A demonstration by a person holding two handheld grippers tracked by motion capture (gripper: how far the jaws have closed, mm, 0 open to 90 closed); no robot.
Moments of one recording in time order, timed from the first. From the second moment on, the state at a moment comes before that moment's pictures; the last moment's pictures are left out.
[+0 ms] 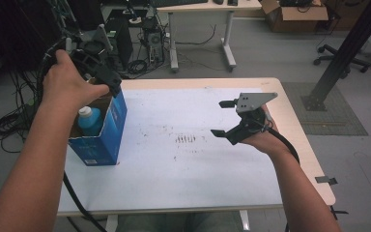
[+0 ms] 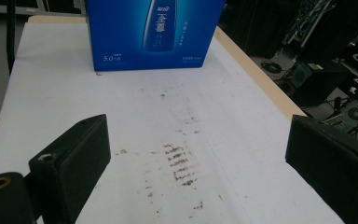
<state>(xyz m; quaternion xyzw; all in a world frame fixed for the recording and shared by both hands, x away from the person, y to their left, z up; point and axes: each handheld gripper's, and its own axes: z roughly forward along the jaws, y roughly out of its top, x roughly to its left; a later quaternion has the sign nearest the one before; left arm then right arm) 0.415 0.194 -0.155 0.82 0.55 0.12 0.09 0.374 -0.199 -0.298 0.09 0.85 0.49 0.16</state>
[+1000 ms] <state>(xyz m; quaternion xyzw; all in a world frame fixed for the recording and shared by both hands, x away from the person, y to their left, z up) 0.423 0.116 -0.177 0.94 0.34 0.02 0.07 0.388 -0.219 -0.263 0.06 0.94 0.29 0.15</state>
